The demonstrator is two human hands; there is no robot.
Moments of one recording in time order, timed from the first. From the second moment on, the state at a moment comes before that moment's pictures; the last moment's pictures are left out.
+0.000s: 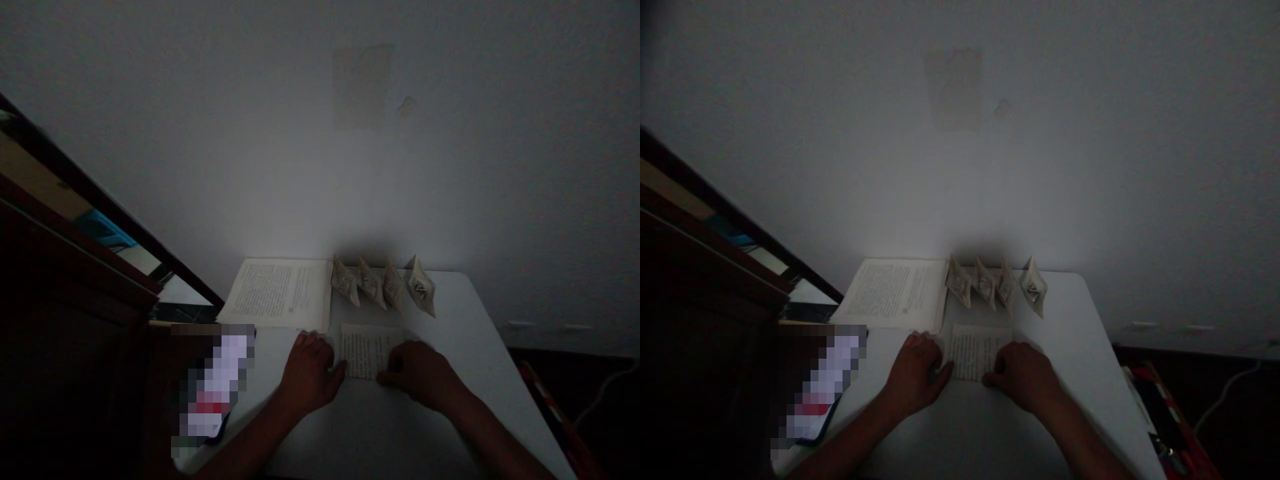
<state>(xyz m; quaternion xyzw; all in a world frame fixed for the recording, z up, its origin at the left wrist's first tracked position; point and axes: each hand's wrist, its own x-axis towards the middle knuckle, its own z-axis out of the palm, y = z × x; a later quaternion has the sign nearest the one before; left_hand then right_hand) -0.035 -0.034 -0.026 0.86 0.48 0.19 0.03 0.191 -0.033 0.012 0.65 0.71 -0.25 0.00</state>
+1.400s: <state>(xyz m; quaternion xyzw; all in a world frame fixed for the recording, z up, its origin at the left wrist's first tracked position) -0.032 -0.038 -0.025 0.85 0.49 0.20 0.02 0.196 -0.032 0.008 0.63 0.73 -0.28 -0.01</state>
